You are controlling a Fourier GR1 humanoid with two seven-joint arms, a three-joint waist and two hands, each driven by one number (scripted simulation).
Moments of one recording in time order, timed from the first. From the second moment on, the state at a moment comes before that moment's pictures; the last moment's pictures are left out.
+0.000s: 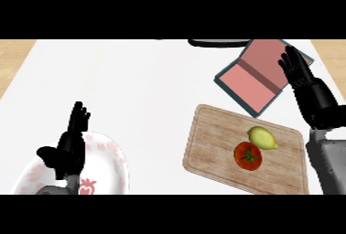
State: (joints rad) left arm -0.03 0.25 -0.20 -1.39 0.28 0.41 -0.19; right arm -0.33 -0.33 -0.05 -1.42 -0.10 0.09 -0.12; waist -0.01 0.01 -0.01
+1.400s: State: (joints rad) left arm -0.03 0.49 -0.24 -1.48 0.14 0.35 0.02; right arm 0.44 -0.01 0.04 -1.73 0.76 -0.77 0.10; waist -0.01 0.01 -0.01
